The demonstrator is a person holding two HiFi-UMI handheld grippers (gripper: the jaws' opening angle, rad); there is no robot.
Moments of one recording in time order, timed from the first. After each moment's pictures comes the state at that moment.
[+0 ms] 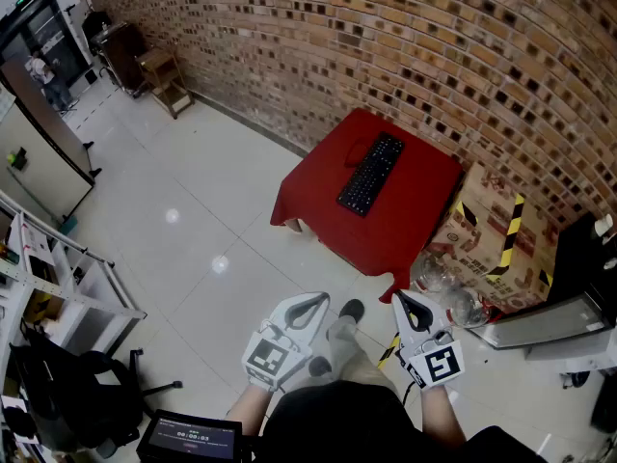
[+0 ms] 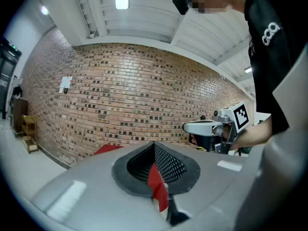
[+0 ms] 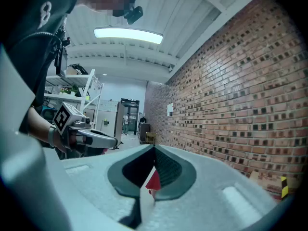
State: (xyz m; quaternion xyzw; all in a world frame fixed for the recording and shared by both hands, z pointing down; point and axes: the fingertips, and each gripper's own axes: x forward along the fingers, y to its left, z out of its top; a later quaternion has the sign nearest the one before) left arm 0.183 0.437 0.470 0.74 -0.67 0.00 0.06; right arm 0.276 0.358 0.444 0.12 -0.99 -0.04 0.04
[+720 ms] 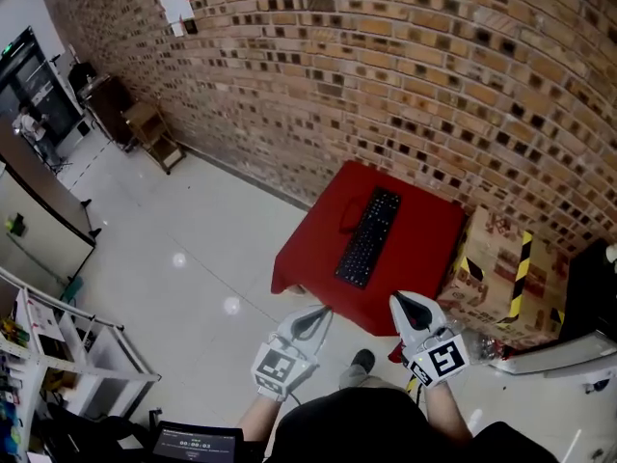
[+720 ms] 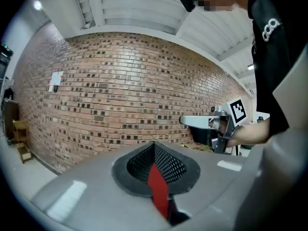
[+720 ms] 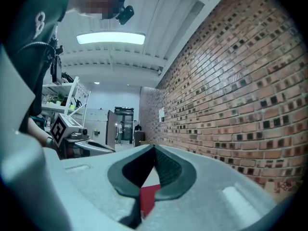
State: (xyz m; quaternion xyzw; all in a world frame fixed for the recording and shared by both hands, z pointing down) left arm 0.066 0.262 0.457 0.75 -0.66 0.02 0.07; right arm 0.153 0.182 0.416 0.13 -0.99 -0.01 0.00
